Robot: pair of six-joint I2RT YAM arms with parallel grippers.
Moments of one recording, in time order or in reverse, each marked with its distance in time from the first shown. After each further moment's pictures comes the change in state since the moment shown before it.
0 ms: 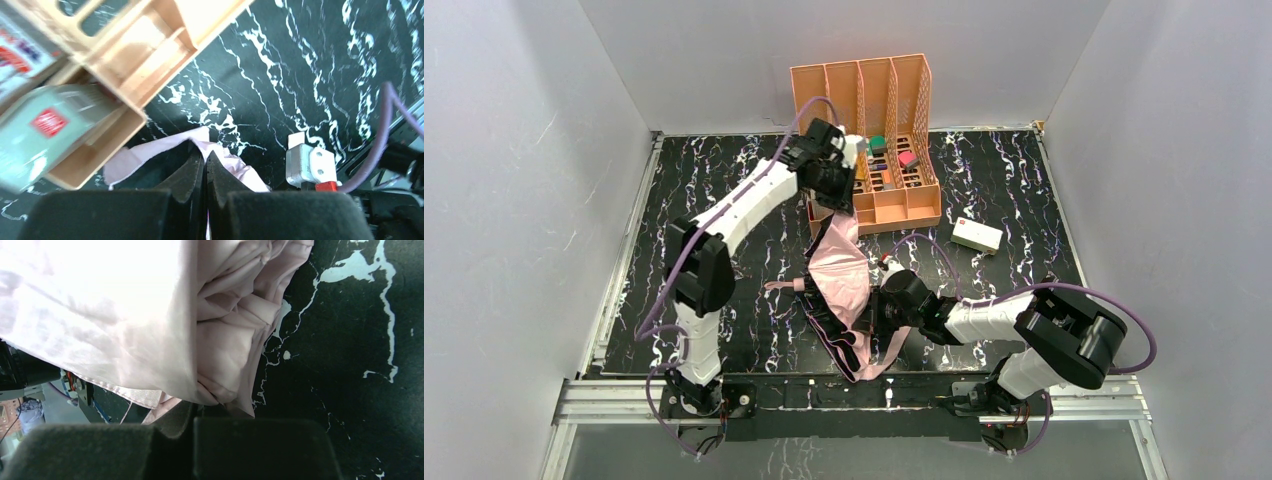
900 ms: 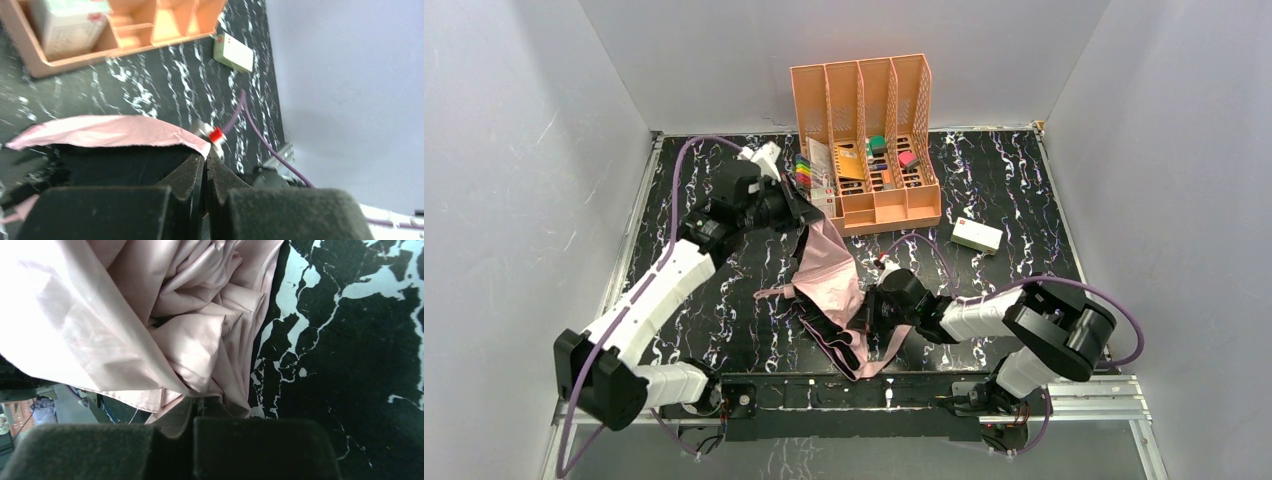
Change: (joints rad) left arm 0.140 -0.750 -0.726 0.495 0.013 -0.597; right arm -0.002 0.047 0.008 0.064 -0.023 0.016
